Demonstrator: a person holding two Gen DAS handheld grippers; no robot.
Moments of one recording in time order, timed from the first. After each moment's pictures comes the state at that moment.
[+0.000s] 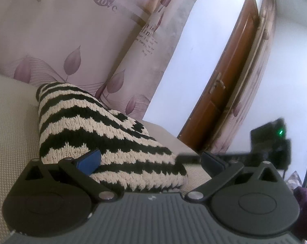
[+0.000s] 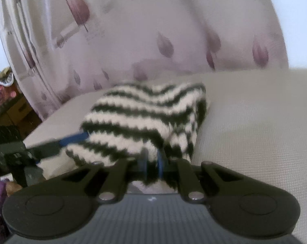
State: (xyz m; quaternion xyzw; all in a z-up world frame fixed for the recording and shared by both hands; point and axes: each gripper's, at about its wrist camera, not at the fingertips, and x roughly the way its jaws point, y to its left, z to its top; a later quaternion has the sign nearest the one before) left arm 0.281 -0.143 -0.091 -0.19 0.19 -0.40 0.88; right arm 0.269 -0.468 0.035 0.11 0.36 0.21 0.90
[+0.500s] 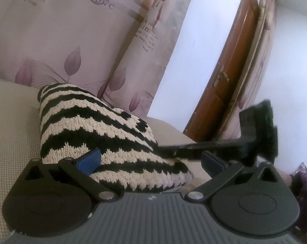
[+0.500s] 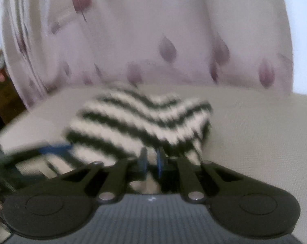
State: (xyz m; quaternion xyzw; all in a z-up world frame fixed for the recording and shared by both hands) left arm 0.278 -0.153 -0.088 -0.16 0.20 -0.39 0.88; right arm 0.308 -0.434 0.024 0.02 0.38 0.19 0.90
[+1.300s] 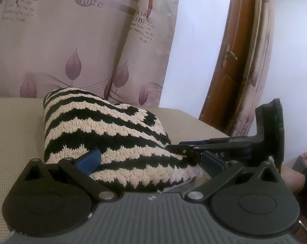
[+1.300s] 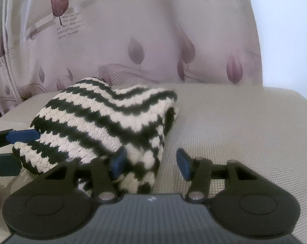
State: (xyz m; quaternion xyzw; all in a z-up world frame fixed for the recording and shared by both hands) left arm 0.269 -0.178 -0.082 -0.07 0.20 -0.35 0.91; right arm 0.282 -0.451 -0.003 0.03 0.33 0.11 0.94
